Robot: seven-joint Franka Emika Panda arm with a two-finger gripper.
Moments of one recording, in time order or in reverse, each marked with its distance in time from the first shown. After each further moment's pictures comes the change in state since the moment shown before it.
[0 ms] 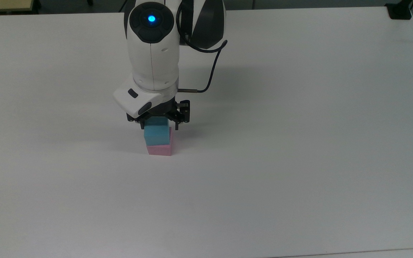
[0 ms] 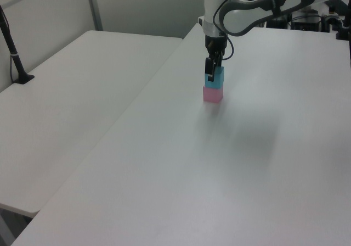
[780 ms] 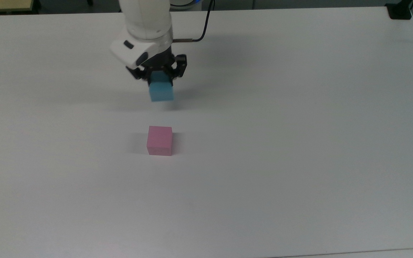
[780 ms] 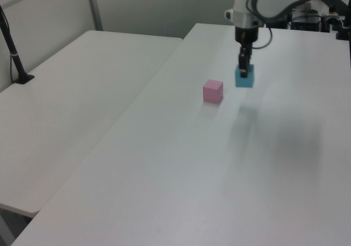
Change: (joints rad) arm -0.024 -0.347 0.038 -0.420 0.000 -0.029 -0.075
